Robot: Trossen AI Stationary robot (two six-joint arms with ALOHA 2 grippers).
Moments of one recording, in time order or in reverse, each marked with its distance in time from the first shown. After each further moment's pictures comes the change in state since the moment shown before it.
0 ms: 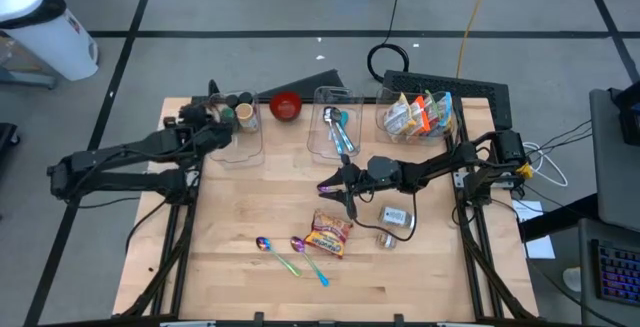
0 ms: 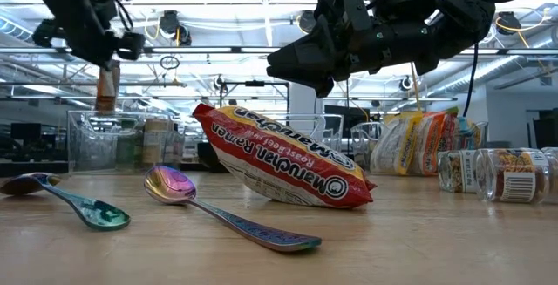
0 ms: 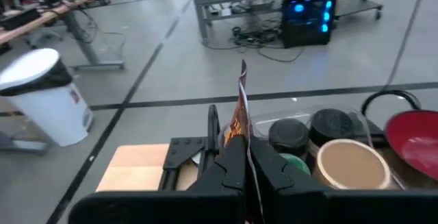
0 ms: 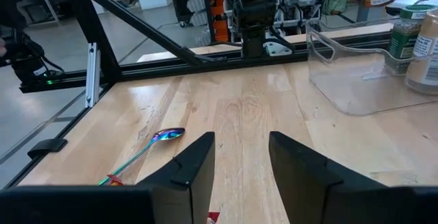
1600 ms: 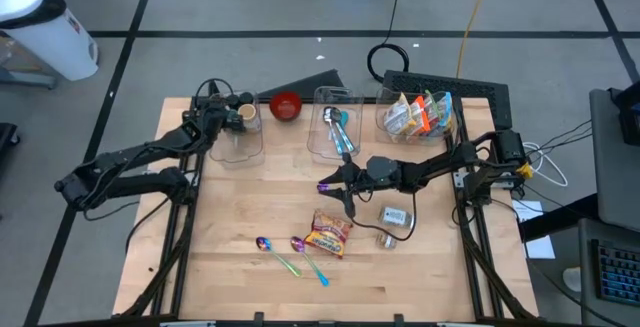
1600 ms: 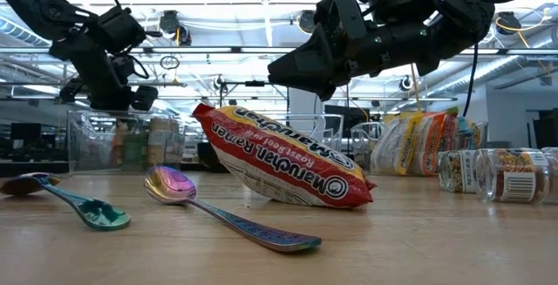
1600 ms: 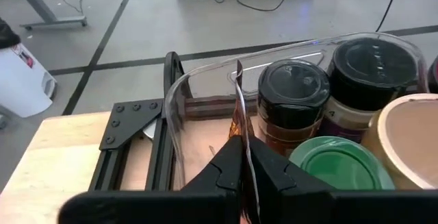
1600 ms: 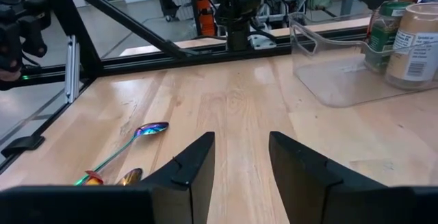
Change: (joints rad) left arm 0.447 0.163 -0.272 0.741 0.476 0.475; right arm -0.002 0.000 0.000 -0.030 0.049 -0.011
